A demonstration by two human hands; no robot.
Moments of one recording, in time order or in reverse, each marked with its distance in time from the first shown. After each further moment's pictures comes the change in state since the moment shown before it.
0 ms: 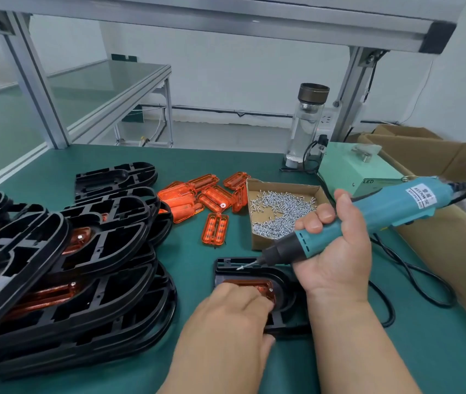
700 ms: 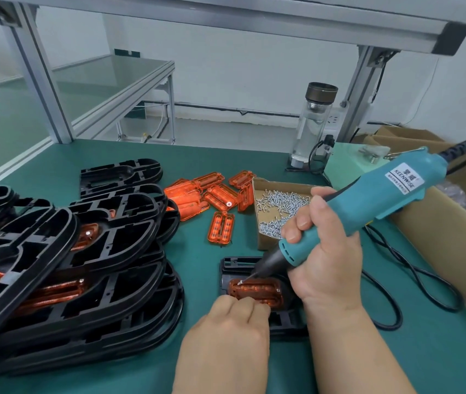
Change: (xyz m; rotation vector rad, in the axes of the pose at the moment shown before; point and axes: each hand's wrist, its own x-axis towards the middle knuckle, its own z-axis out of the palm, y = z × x) left_hand -0.006 0.000 0.015 0.113 0.217 -0.111; right_hand -0.011 0.013 0.008 -0.254 -0.207 -0.067
